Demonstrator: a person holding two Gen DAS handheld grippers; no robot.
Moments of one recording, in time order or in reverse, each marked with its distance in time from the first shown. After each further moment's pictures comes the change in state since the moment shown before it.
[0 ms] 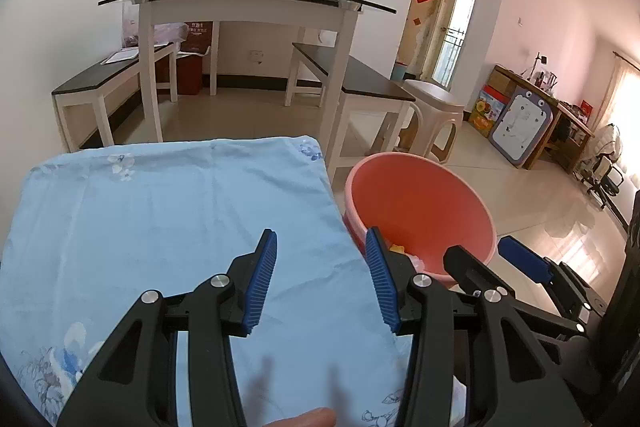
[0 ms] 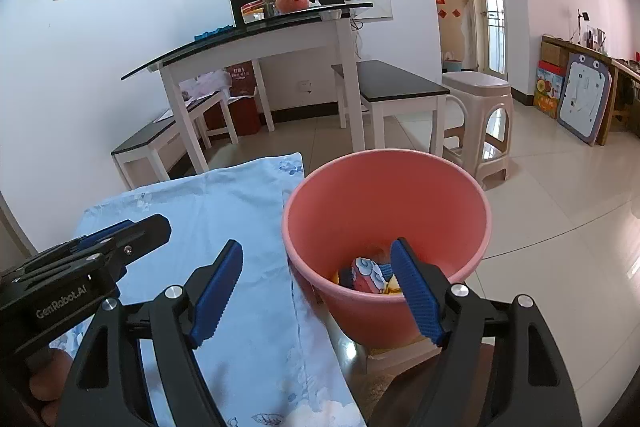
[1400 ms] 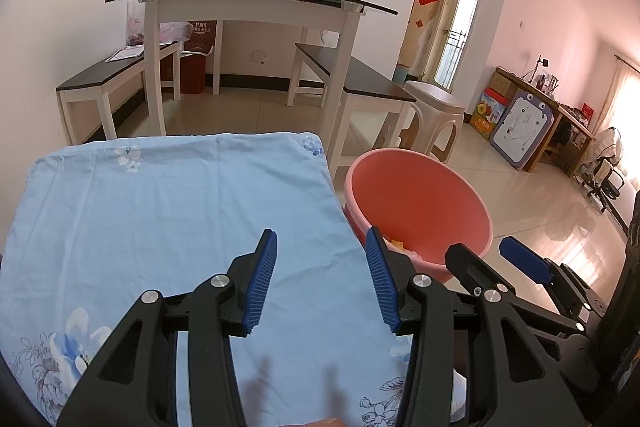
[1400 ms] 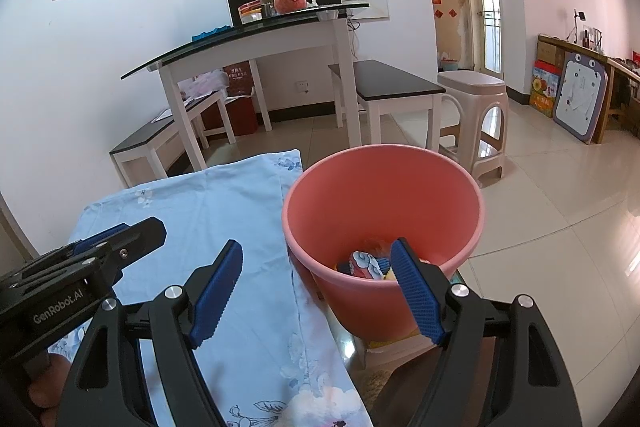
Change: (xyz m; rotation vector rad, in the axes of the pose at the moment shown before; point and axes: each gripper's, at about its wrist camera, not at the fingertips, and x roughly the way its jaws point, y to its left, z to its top) left arm -0.012 0.005 -0.009 -0.011 -0.004 0.004; right arm -0.014 0.002 -0.008 0.005 -0.002 -0.010
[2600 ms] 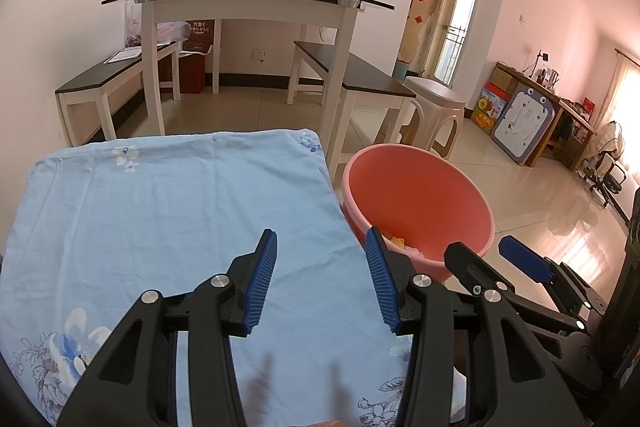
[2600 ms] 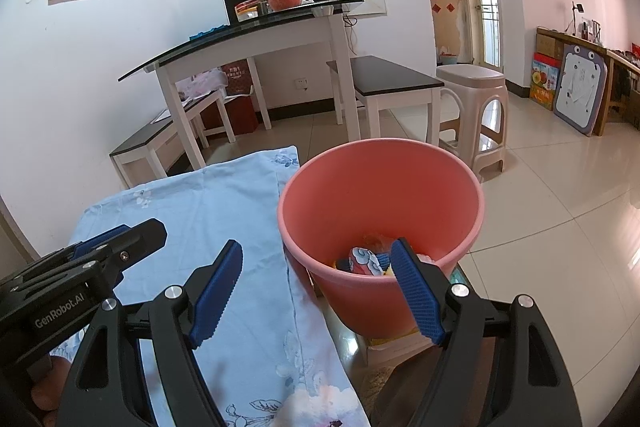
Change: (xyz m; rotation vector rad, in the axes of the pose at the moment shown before) left arm 0.000 -0.001 -0.001 0.005 0.004 0.003; right arm 0.005 -0.003 0.002 0.009 0.007 0.000
